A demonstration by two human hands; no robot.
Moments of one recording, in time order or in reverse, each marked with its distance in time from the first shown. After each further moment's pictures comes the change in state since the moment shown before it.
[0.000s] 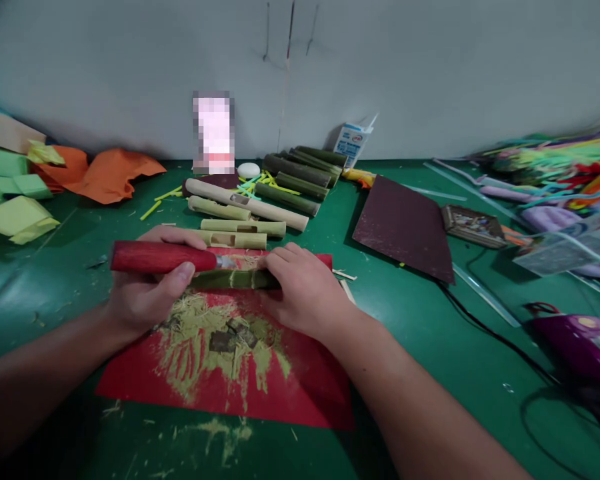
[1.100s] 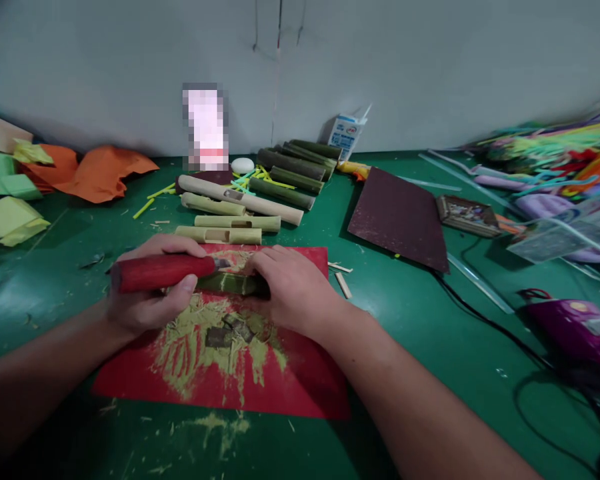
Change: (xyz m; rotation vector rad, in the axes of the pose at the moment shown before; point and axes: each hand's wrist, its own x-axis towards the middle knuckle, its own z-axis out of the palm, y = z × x) left_hand -0.003 0.000 -0.002 0.026 -0.127 0.116; right_hand 0.002 -0.008 0.004 0.085 -0.042 0.043
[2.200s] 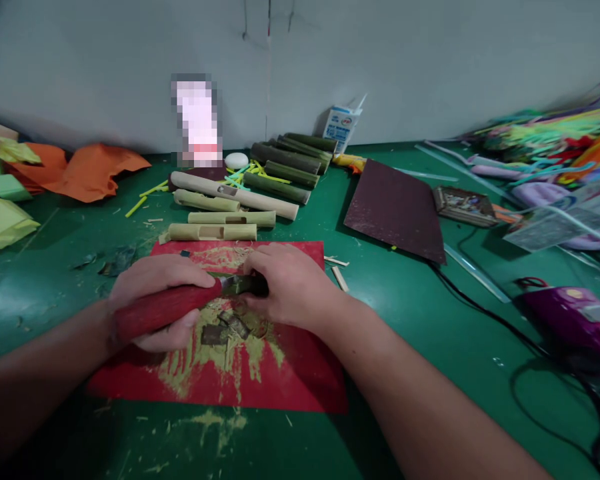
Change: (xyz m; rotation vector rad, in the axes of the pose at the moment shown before) left_hand 0.003 0.004 0.002 0.100 -0.187 0.298; right_hand -0.001 0.003 -0.003 0.050 -0.054 0.021
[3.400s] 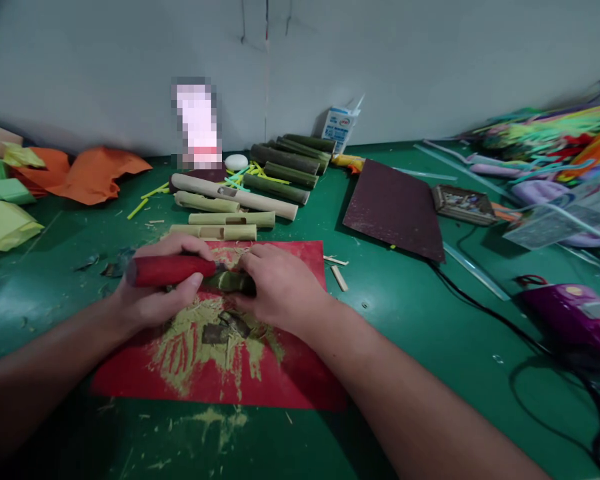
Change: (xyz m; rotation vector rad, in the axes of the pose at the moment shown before) left_hand 0.001 -0.001 0.002 -0.179 -0.013 -0.512; right_hand 0.005 -0.012 0.013 -0.063 0.014 0.035
